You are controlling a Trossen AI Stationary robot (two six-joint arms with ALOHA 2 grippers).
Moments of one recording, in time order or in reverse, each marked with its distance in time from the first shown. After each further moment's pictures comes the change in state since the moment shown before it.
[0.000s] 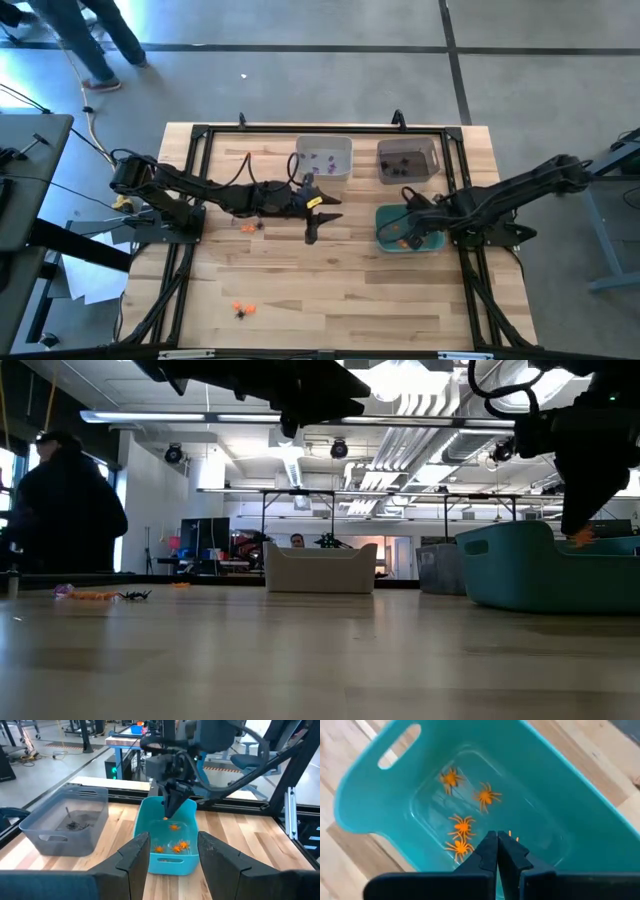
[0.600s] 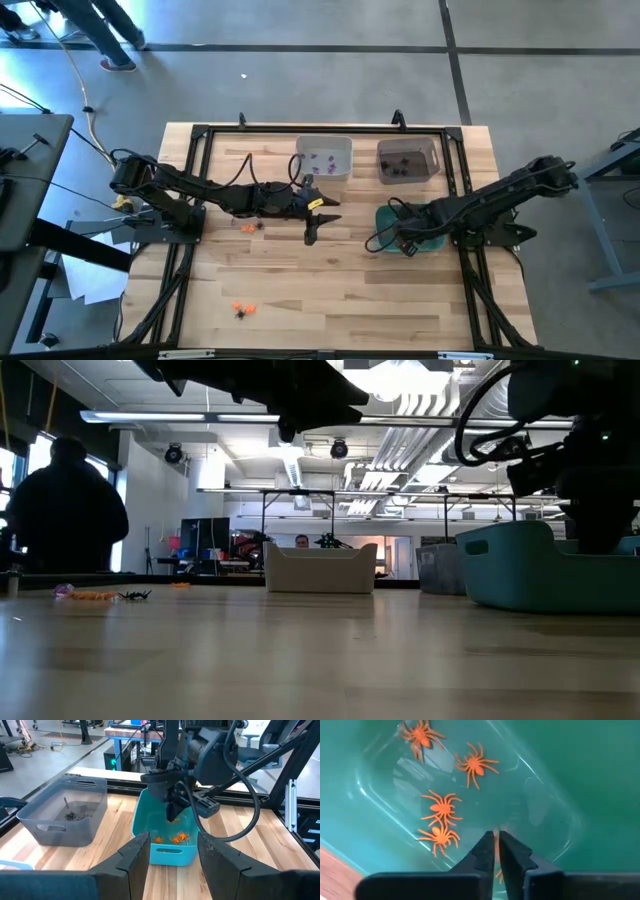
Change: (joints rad) left arm -0.003 0.000 0.000 -0.041 0.002 -0.016; right arm -0.007 0.251 0.000 0.026 -0.078 -0.007
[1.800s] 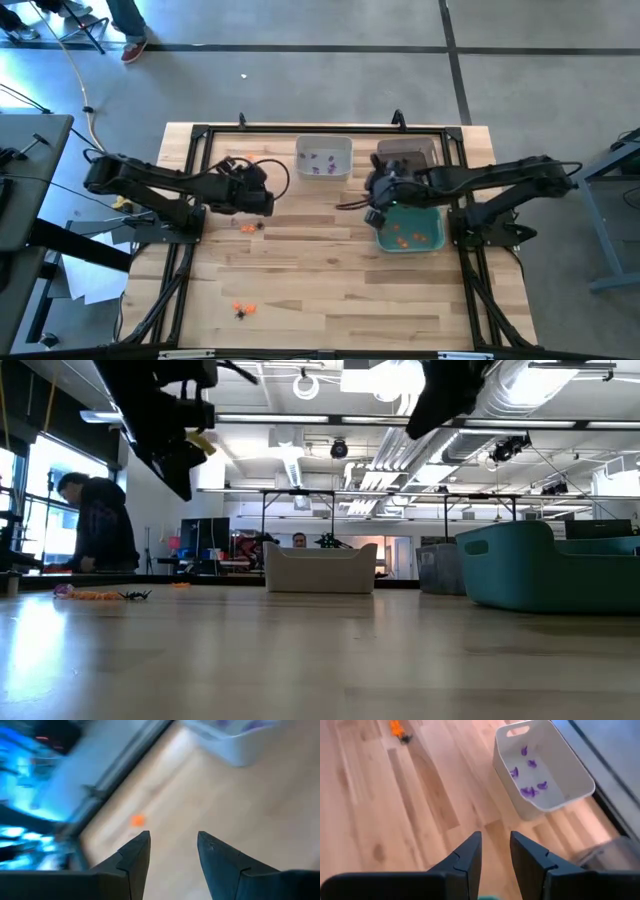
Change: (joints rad) left arm 0.027 -0.236 0.000 -1.398 -0.706 -0.569; right arm -0.159 0.054 0.523 0.132 0.271 -0.640
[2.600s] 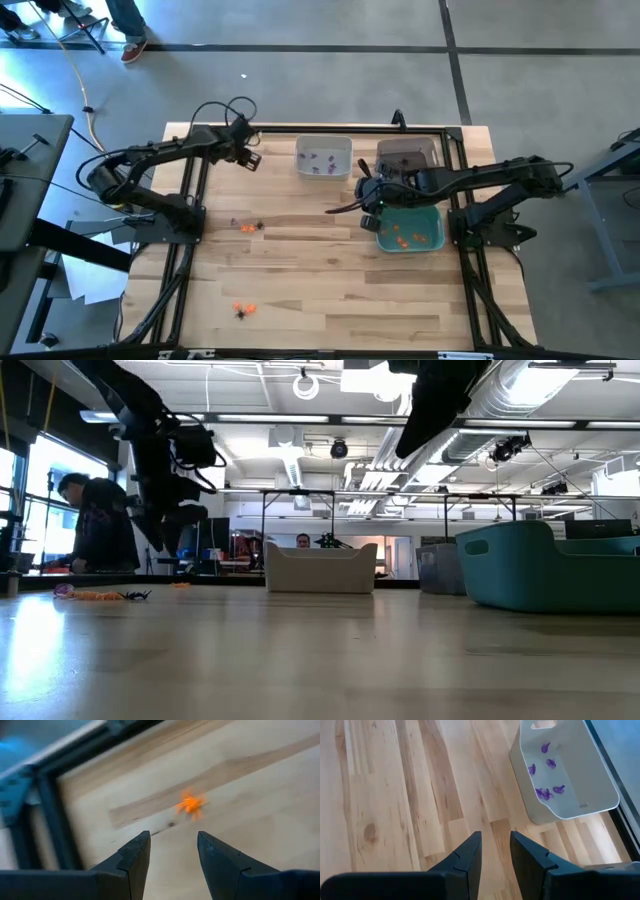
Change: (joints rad) left arm 0.822 0.036 -0.150 0.380 0.507 0.369; right arm -0.037 0.085 -0.001 0.046 -0.079 -0.172
